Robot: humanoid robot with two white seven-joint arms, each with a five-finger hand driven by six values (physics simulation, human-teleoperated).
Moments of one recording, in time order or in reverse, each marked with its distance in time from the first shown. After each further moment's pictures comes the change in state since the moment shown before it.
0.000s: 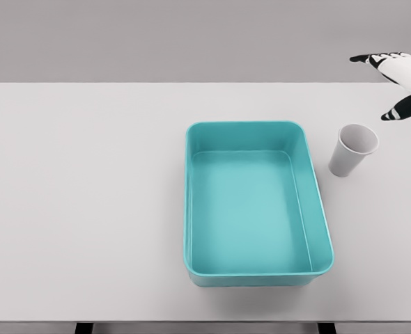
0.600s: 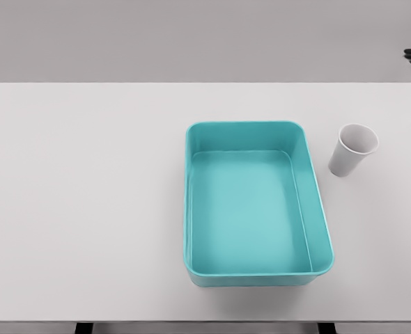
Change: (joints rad) left arm 0.000 0.000 0.000 0.000 0.000 0.000 0.000; right arm 0.029 0.055 -0.162 0.622 -0.629 -0.556 0.299
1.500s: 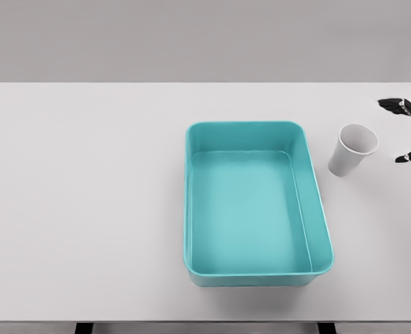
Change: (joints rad) left arm 0.000 0.000 0.000 0.000 0.000 0.000 0.000; right arm 0.054 0.075 0.064 0.139 0.136 -0.044 0.011
